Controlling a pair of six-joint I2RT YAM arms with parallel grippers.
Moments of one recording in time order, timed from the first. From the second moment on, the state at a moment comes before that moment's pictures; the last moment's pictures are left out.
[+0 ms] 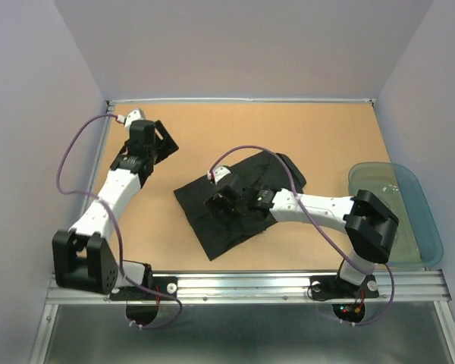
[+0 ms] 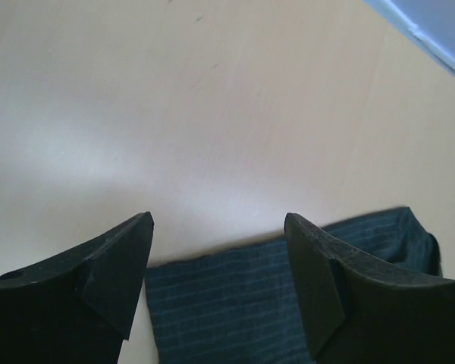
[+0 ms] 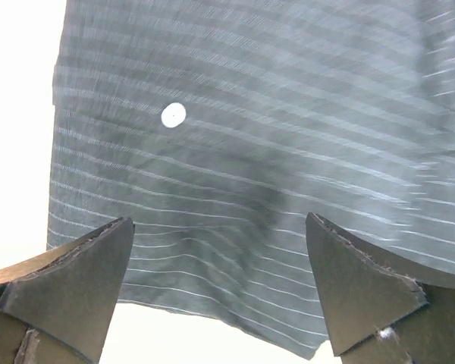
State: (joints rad) left arm -0.20 1.36 1.06 -0.33 -0.19 -0.63; right arm 1.06 1.71 1.16 -0.33 0.23 0.26
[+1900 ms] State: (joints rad) left arm -0.20 1.02 0.40 -0.17 0.19 -0.85; right arm 1.16 1.74 1.12 -0.22 0.15 0.10
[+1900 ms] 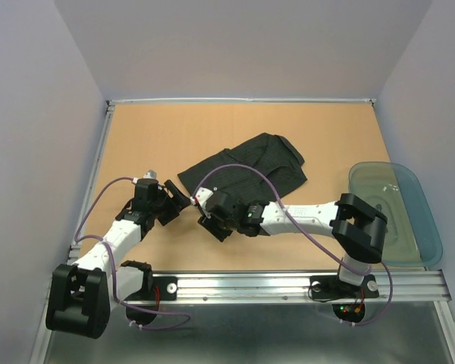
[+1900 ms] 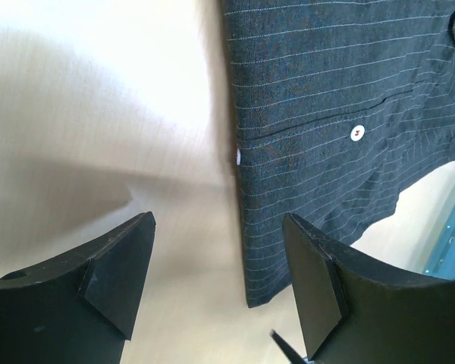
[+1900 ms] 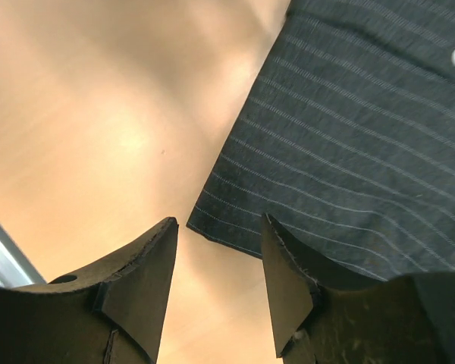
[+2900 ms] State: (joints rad) left arm -0.20 1.08 0.35 -0.02 0.29 -0.98; right arm 1.21 1.81 1.12 -0.22 0.29 0.16
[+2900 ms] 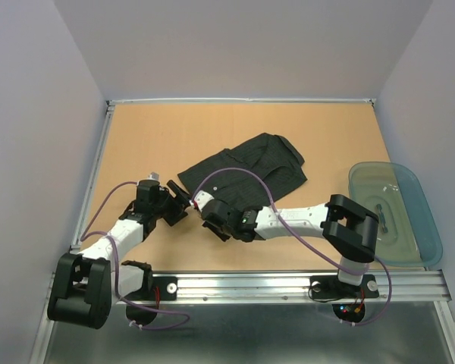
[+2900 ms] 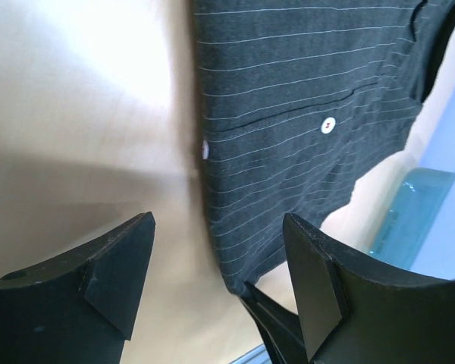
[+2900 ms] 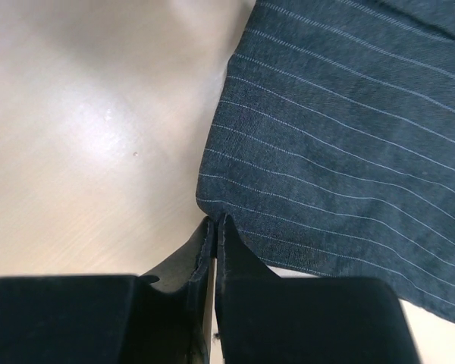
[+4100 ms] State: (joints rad) left arm -0.26 1.43 0.35 0.47 0.37 -1.14; right arm 1.20 1.73 1.13 -0.22 0.25 0.24
